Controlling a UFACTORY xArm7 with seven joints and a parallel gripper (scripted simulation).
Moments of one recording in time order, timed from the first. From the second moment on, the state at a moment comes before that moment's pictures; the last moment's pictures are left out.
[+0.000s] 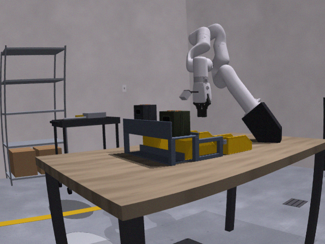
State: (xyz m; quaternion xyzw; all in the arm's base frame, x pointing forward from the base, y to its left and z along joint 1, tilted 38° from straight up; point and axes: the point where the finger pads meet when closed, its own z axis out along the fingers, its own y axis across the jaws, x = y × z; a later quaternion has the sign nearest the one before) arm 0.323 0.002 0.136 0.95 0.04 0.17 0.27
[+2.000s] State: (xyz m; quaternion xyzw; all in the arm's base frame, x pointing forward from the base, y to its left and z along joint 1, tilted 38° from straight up) arm 0.338 -0.020 0.101 0.95 0.04 0.17 0.27
